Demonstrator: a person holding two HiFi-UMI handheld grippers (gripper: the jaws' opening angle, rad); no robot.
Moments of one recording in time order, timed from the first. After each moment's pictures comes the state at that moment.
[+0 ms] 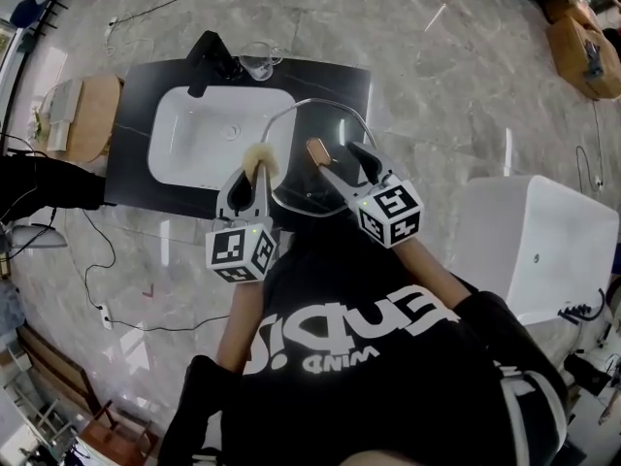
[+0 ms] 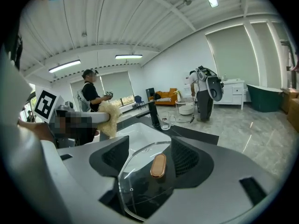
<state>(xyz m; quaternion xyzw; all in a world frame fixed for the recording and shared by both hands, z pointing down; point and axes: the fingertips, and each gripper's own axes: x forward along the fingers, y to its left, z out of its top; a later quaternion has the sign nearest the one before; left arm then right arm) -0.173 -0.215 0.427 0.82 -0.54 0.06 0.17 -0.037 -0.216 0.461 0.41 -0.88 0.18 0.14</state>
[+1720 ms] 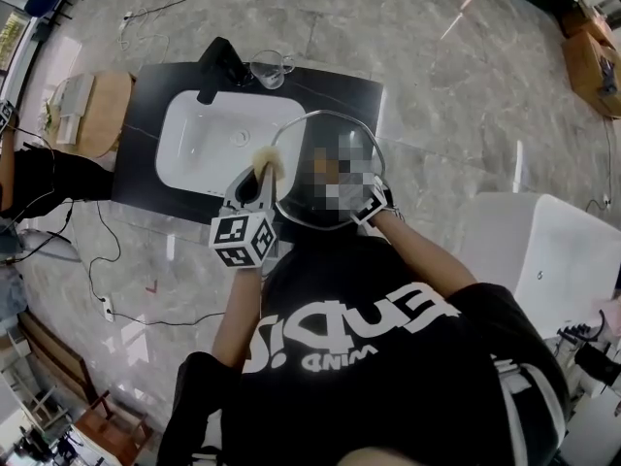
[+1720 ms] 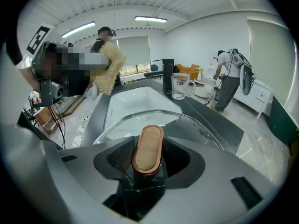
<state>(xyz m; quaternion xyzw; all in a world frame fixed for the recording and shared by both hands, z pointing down) -0.173 -0.250 0.477 0.81 -0.53 0.11 0.22 -0.076 -0.249 0.592 0.28 -0.88 0.15 0.35</state>
